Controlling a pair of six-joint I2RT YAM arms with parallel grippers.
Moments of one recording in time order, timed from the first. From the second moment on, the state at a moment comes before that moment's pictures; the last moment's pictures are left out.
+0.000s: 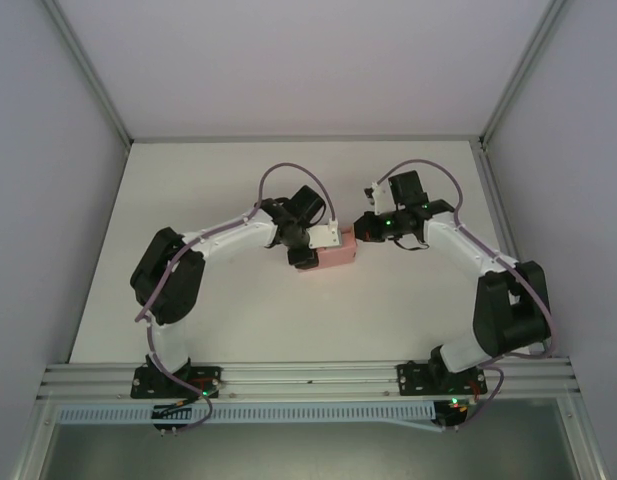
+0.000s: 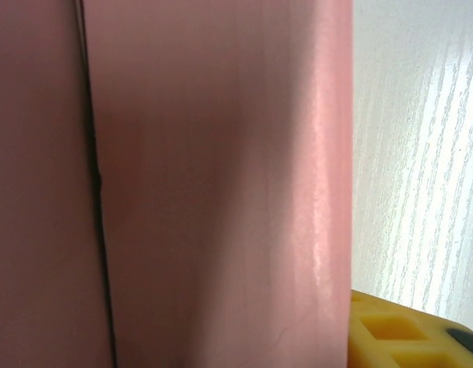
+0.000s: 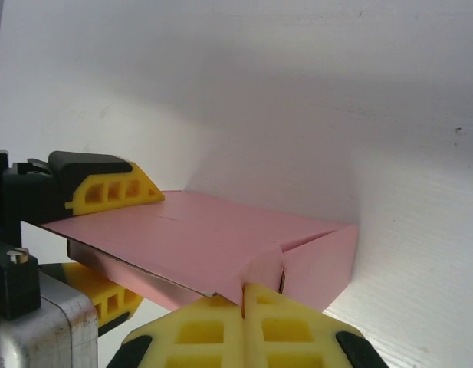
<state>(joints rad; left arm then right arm) -0.81 1.89 1.41 -0.71 0.09 0.66 0.32 1.50 1.05 -0.55 -0.53 0.24</state>
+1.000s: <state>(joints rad) -0.81 1.90 1.44 -0.72 0.09 0.66 0.38 1.35 0.89 -0.46 -0.37 0.24</state>
